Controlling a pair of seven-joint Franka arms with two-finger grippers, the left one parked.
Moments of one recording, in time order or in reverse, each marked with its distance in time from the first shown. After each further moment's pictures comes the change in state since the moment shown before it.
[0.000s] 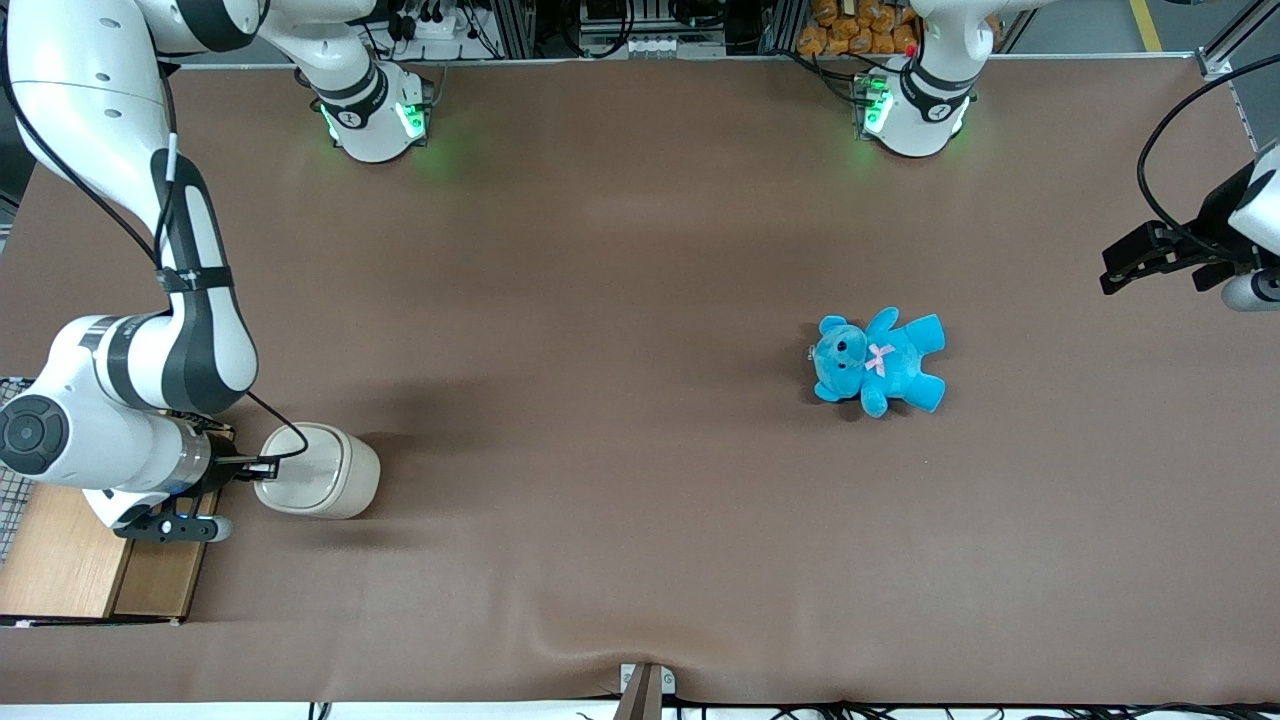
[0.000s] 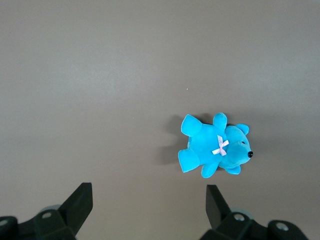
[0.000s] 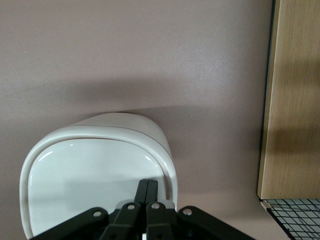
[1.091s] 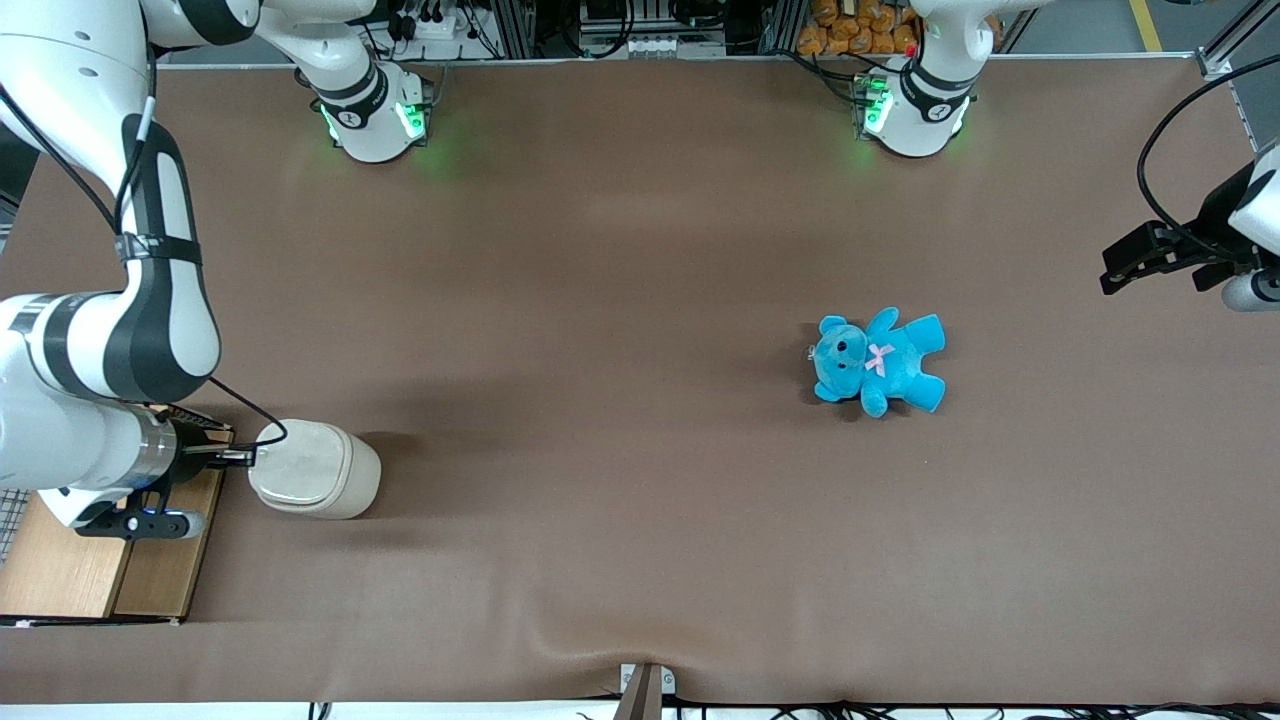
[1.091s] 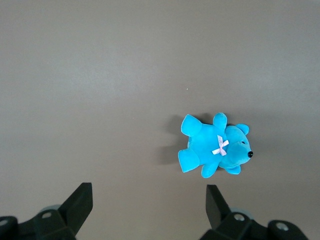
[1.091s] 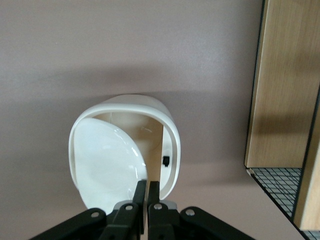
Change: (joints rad) arm 0.009 -0.019 0.000 0.183 0.000 -0.272 0.000
